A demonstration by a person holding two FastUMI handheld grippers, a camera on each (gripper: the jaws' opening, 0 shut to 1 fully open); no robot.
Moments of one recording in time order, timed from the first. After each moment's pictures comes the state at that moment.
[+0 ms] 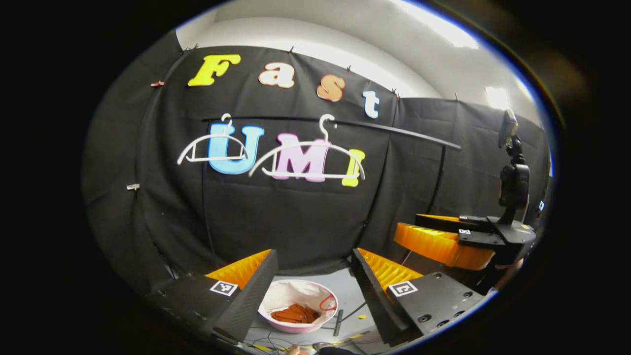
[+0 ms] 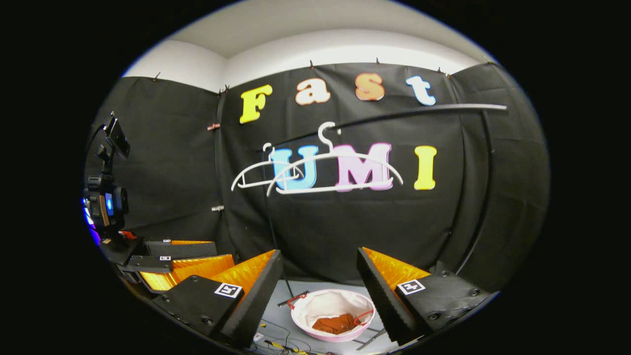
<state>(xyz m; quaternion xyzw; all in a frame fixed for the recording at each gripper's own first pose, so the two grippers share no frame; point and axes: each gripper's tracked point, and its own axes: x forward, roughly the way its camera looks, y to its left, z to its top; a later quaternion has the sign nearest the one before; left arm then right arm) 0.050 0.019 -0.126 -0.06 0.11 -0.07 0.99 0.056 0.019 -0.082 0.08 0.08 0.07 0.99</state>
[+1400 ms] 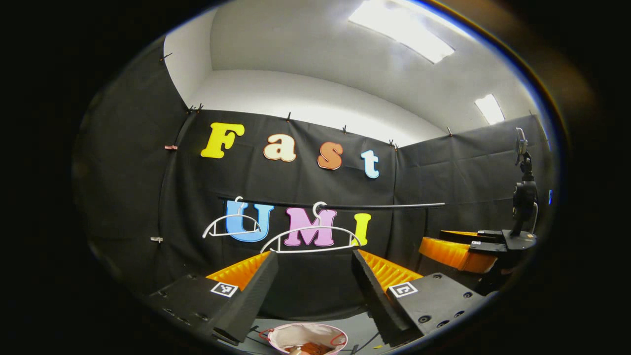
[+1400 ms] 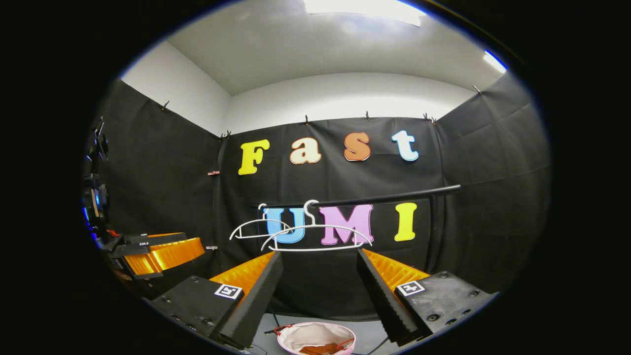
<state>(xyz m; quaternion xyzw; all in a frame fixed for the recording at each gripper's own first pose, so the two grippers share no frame) 0.008 -0.021 -0.007 -0.01 -0.05 -0.01 1.00 0.009 -0.047 0.030 0.07 -0.04 0.05 1.00</state>
